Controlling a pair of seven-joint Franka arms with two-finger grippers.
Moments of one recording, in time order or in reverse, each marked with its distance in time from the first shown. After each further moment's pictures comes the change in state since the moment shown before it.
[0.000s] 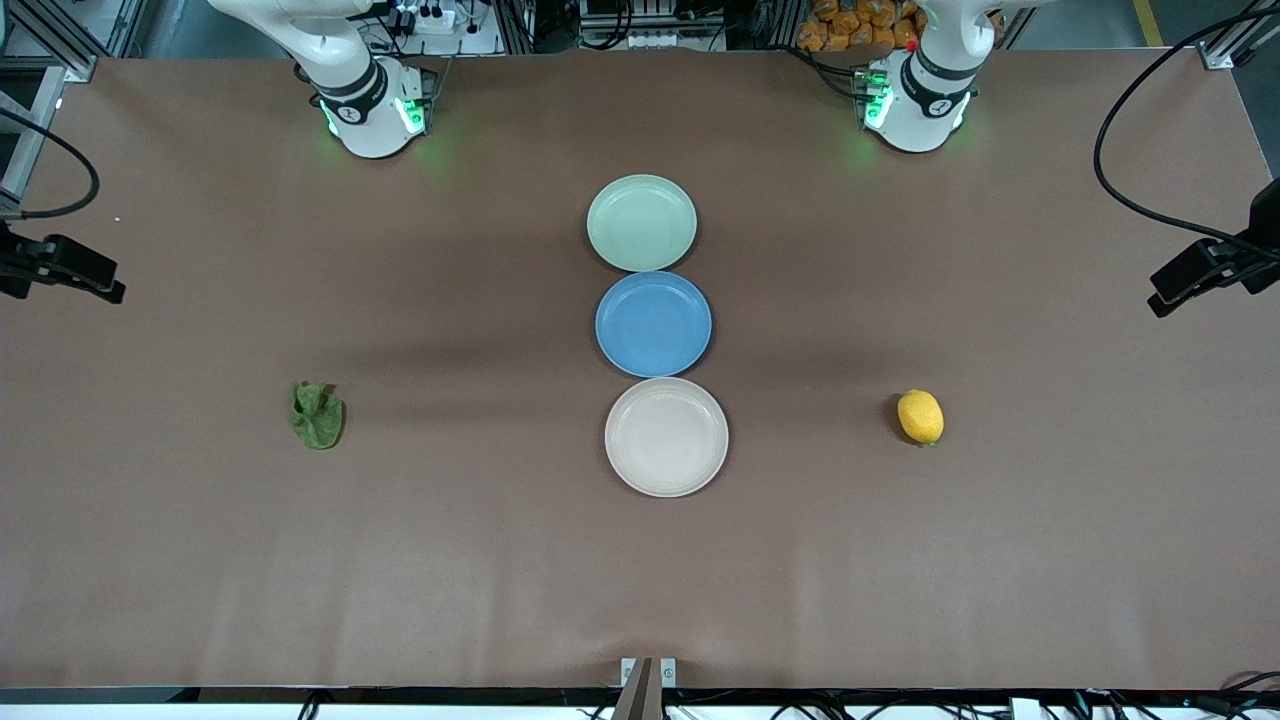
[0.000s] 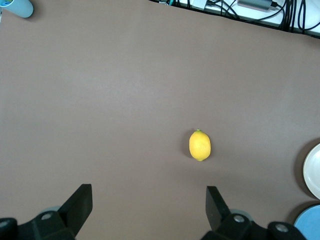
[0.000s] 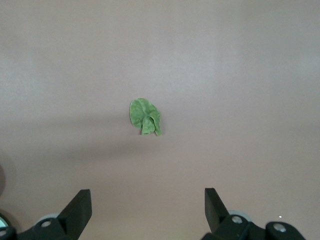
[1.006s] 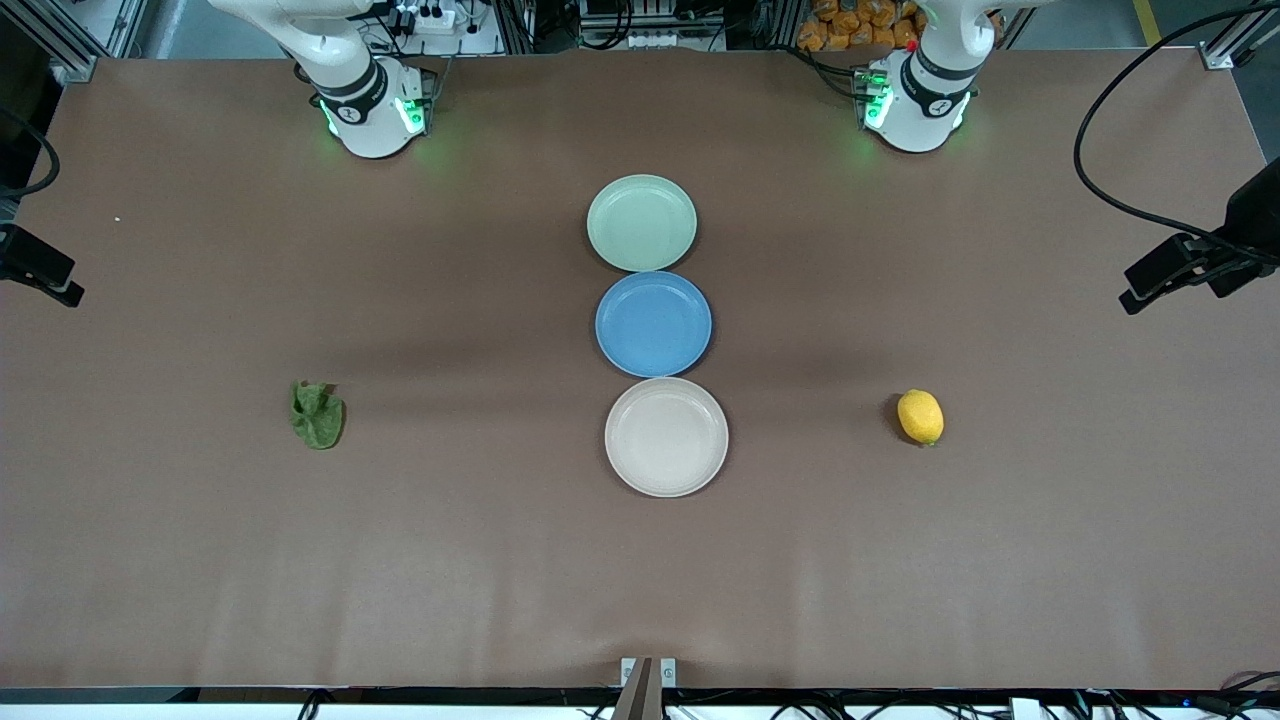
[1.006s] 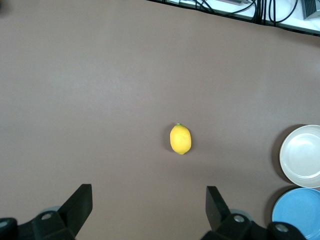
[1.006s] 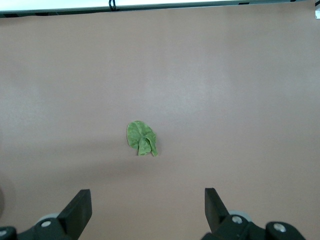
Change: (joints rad) left arm -0.005 -0.002 -0.019 0.000 -0.073 0.000 0.029; right arm -0.002 -0.045 -0.019 -0.025 0.000 0.092 0.000
